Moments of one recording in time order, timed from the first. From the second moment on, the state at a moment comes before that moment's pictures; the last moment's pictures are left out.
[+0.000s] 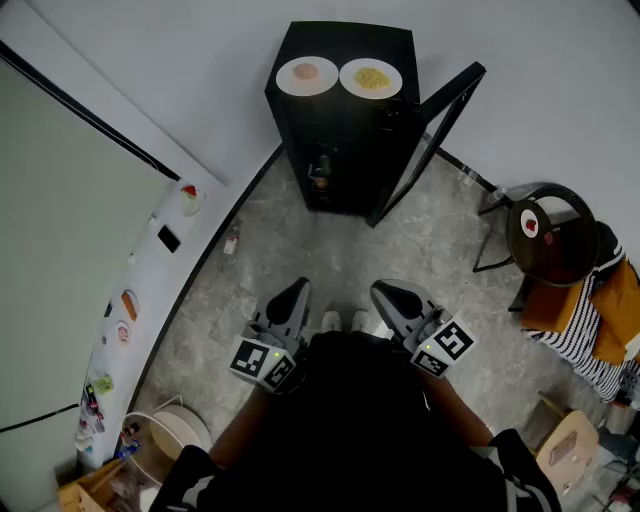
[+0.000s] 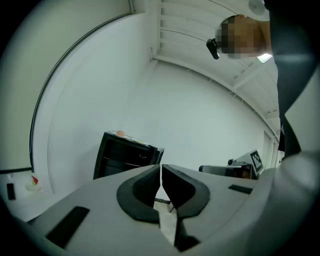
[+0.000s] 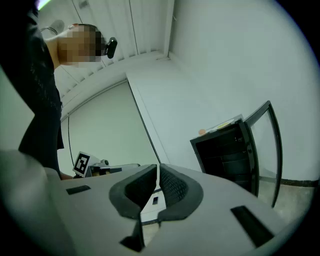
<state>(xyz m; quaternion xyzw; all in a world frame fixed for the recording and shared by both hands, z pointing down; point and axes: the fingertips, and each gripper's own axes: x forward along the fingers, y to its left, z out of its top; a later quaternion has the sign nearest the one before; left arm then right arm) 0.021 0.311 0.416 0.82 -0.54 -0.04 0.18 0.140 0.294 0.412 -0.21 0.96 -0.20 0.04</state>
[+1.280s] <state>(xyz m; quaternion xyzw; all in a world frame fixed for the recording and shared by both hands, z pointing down) 0.039 0.285 0.413 0.79 -0.59 -0.04 0.16 0.185 0.257 0.425 -0.16 0.96 -0.22 0.08</state>
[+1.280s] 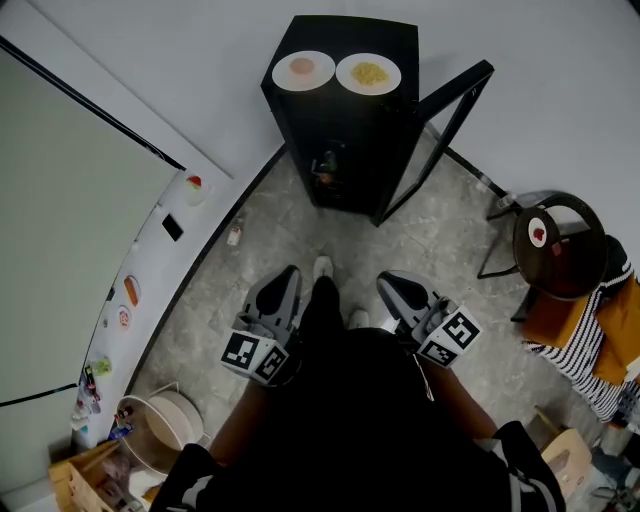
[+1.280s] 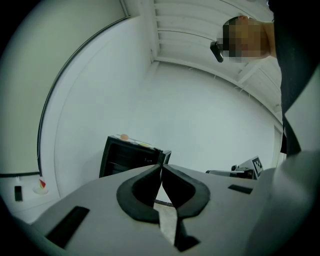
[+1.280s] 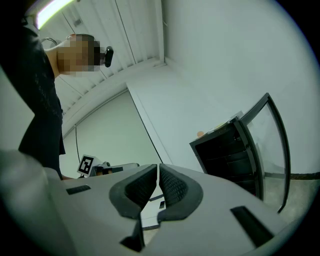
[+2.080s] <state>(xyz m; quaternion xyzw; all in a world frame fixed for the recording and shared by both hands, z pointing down) -0.012 0.159 0.428 0.81 -0.56 -0.03 0.17 0.129 0.133 0.445 -0.23 0.93 -0.27 0.05</state>
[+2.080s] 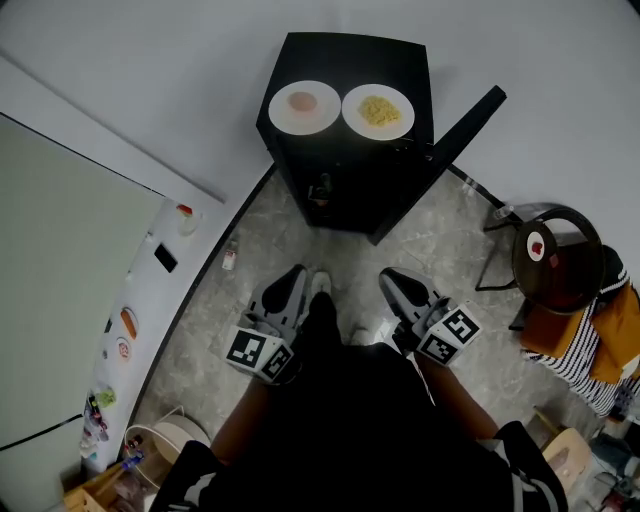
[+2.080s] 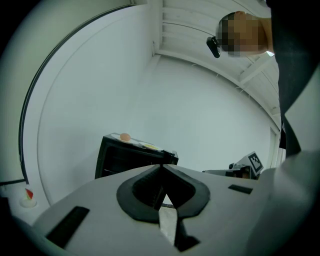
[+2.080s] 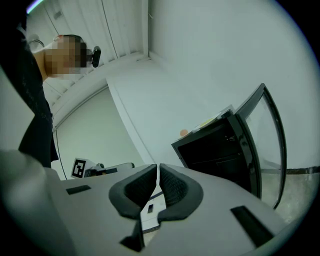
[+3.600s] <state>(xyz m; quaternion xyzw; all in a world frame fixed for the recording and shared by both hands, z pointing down) -0.089 -0.021 0.434 0.85 -0.50 -0.01 0.20 0.068 -0.088 0.439 -0.33 0.82 -0.43 0.17</state>
